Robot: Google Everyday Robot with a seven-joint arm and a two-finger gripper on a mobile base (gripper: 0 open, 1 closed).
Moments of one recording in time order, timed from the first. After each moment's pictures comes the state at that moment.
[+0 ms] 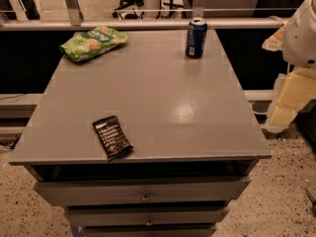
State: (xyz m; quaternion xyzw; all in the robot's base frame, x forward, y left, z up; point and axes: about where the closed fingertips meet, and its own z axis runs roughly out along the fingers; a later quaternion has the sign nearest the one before) arm 0.438 -0.216 0.978 -0.60 0.78 -0.04 0.16
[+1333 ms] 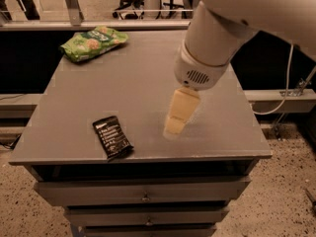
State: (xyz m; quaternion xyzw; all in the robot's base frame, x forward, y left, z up) arm 0.473 -0.059 0.916 -0.60 0.78 0.02 0.17
